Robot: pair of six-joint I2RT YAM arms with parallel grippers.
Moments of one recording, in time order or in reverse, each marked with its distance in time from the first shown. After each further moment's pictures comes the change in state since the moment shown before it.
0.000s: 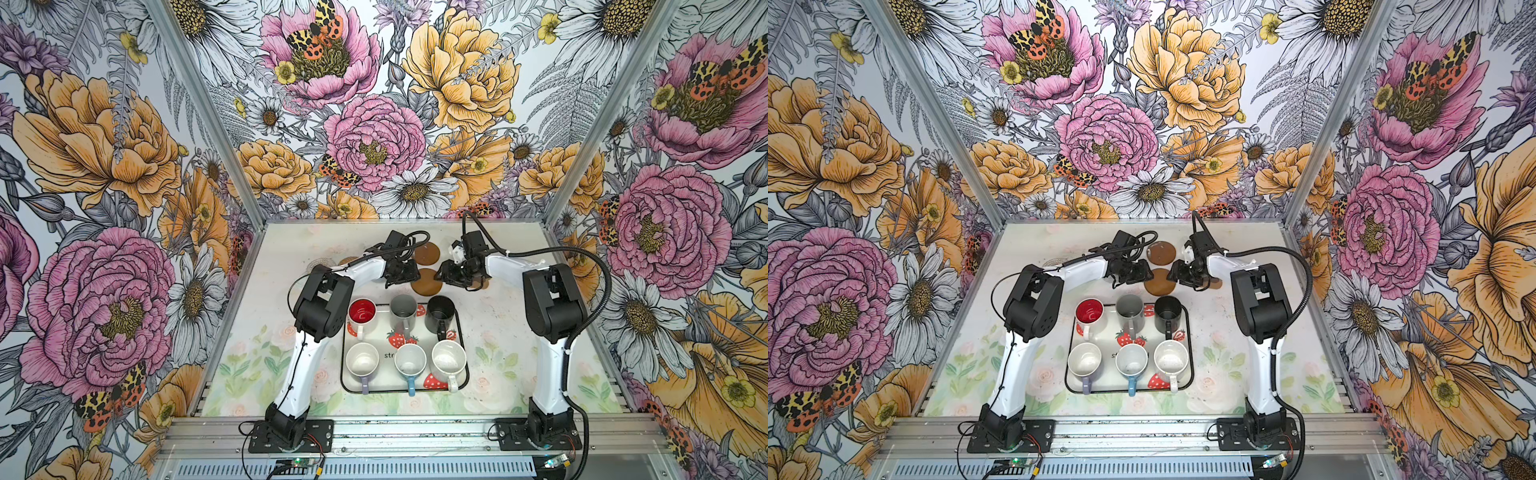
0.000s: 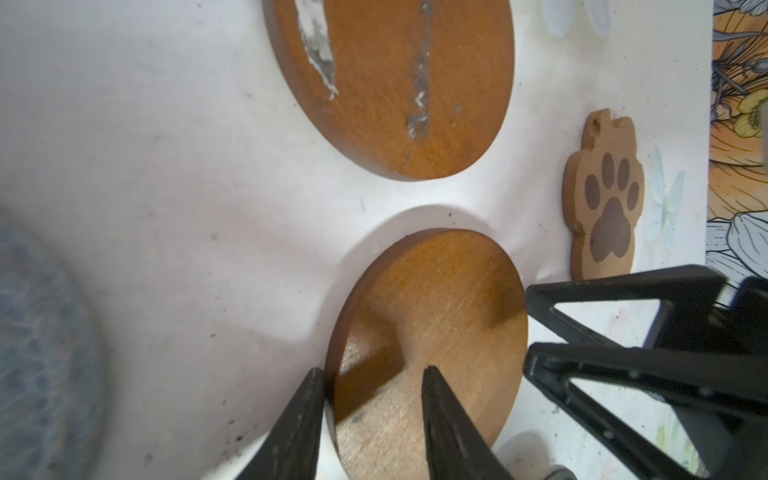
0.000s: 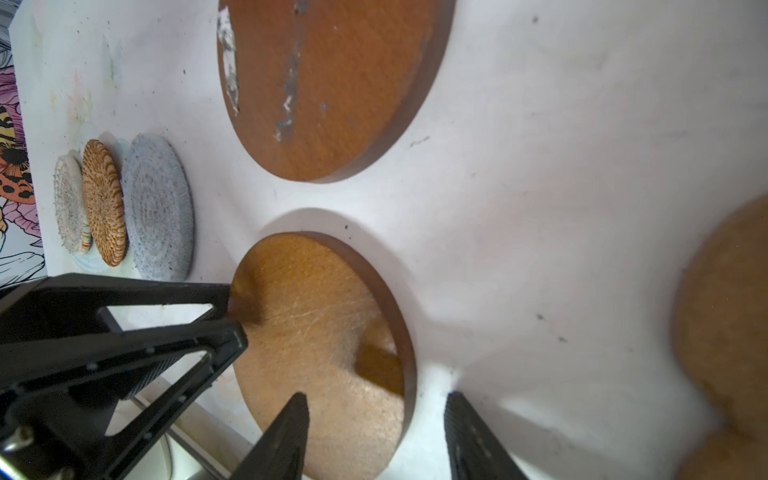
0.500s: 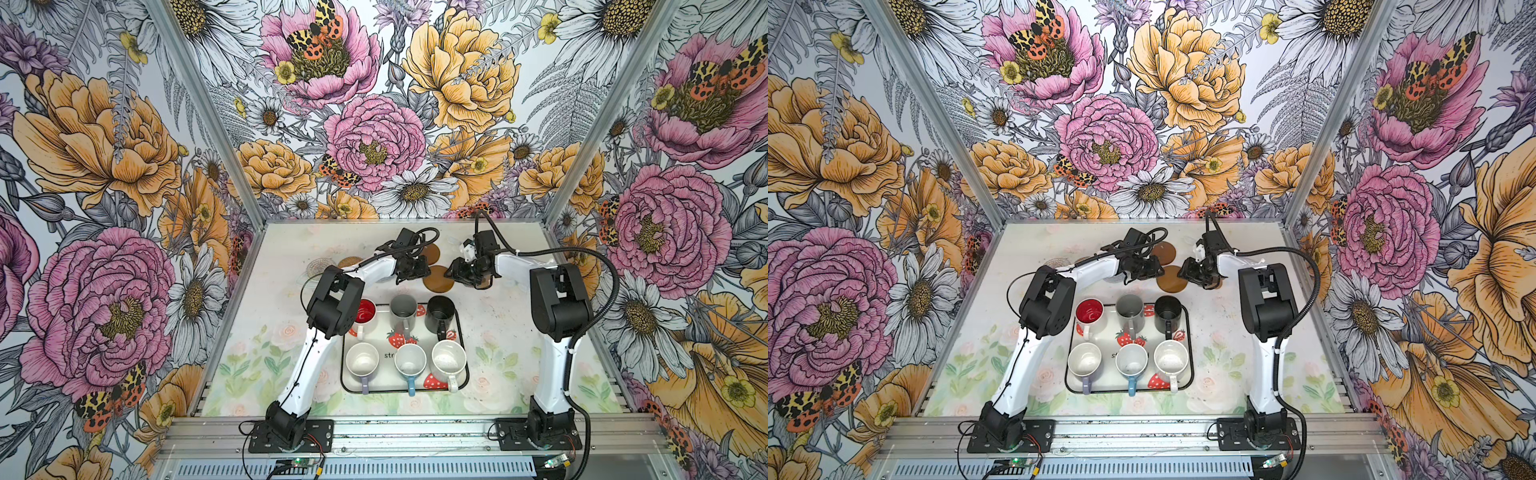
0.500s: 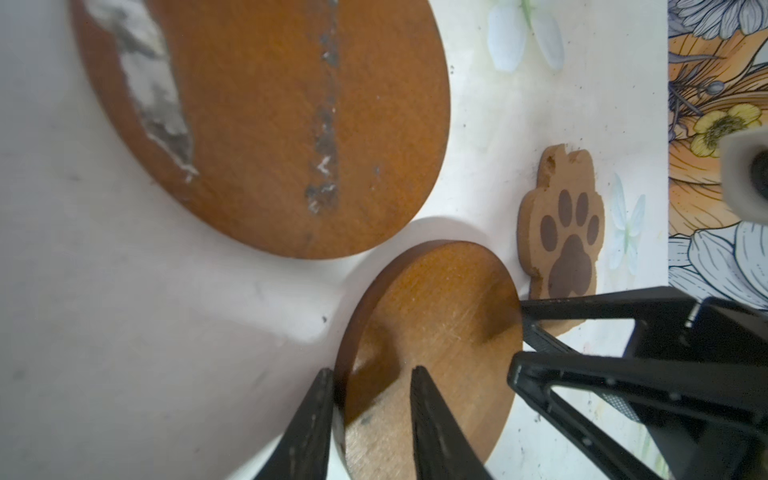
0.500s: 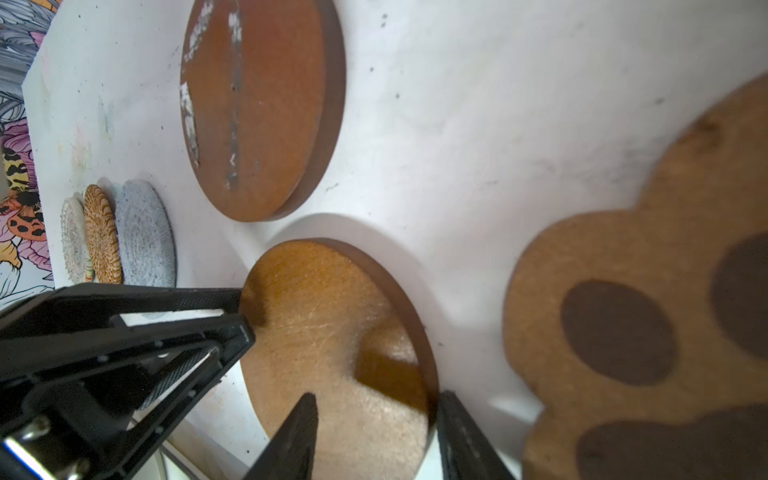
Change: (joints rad) left arm -0.040 0.137 0.204 -0.007 0.020 -0.062; right arm -0.072 -0.001 -0.016 0.022 -0.014 0.000
